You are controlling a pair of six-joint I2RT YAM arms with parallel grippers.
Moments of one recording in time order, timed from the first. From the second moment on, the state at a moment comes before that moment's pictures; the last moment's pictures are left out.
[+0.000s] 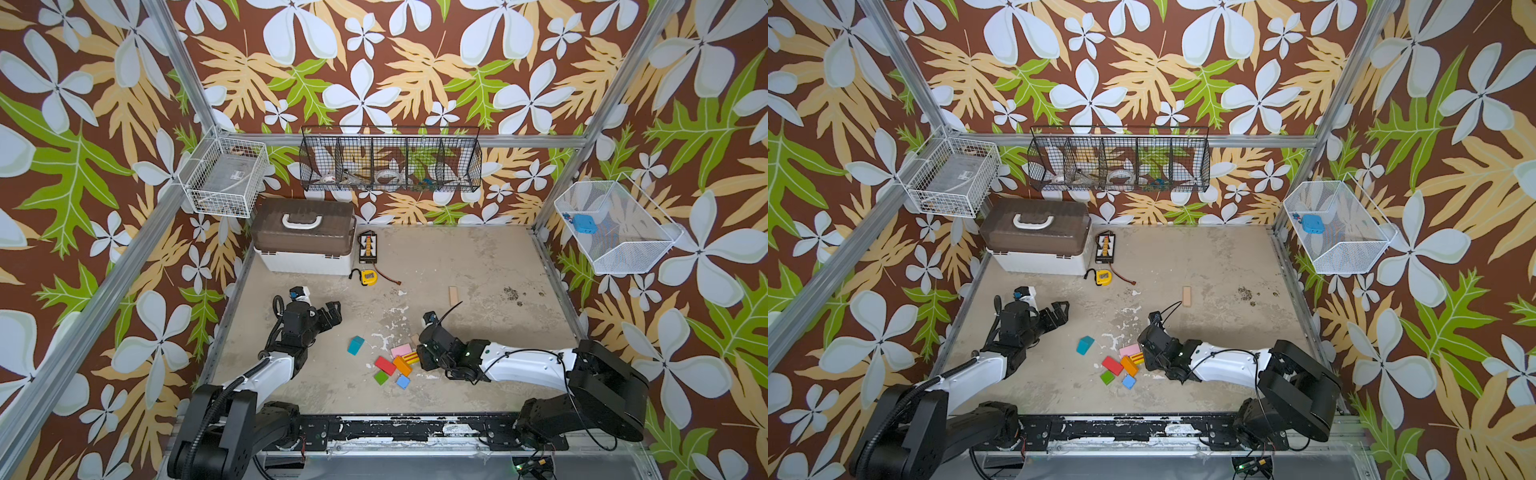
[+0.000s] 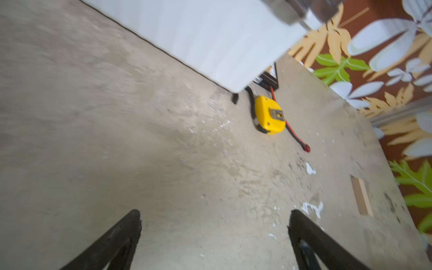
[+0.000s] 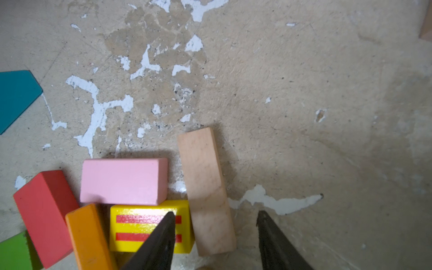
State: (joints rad) left arm -0.15 1.20 0.32 0.36 0.17 -0.56; right arm 0.96 1.44 0.61 -0.18 0.25 0.61
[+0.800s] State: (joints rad) left arm -0.19 0.89 0.15 0.46 0.16 -0.55; right arm 1.01 1.50 0.66 -0.20 0.31 0.63
